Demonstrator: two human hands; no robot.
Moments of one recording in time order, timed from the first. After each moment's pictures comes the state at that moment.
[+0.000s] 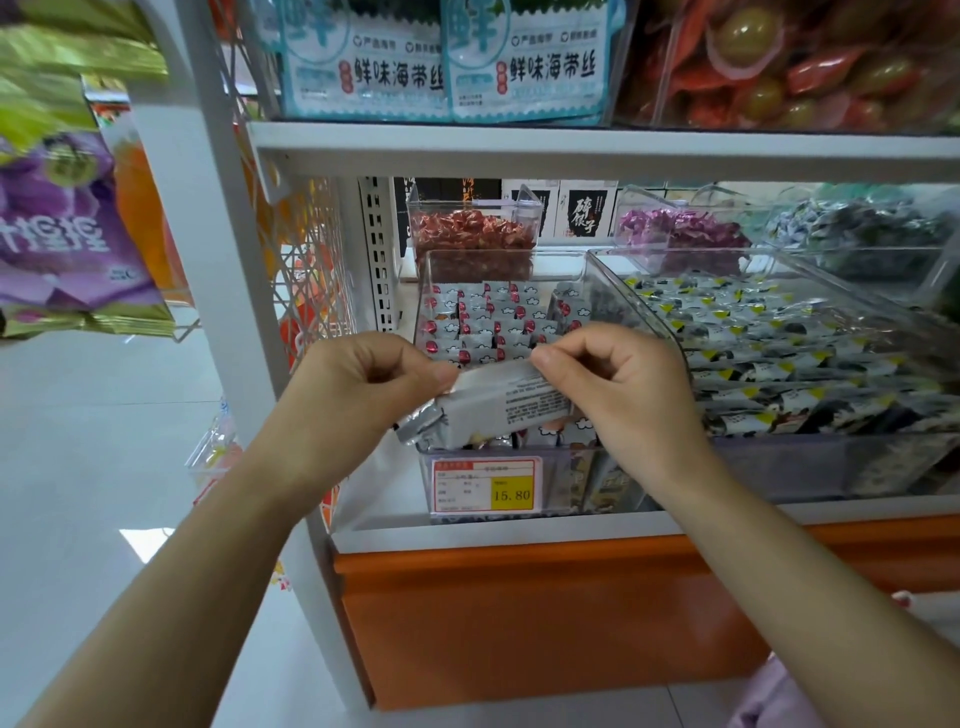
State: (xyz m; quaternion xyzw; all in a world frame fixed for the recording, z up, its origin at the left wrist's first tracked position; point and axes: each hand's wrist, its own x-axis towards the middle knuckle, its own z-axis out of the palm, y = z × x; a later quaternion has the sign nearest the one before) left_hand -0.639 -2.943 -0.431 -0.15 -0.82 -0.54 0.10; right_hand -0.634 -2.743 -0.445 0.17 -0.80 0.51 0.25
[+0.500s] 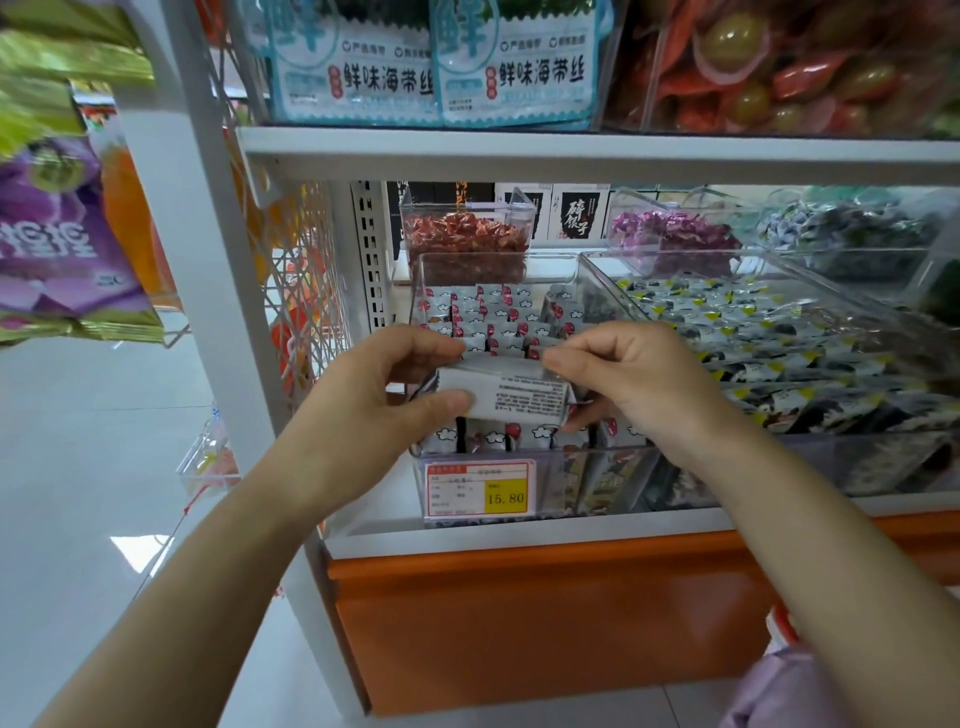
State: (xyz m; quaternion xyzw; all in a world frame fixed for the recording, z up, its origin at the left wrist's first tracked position) left_hand -0.639 -2.934 -0.436 -0.20 -0.81 -0.54 0.08; right_hand -0.645 -2.721 -0.433 0.15 -0.77 0.62 0.08
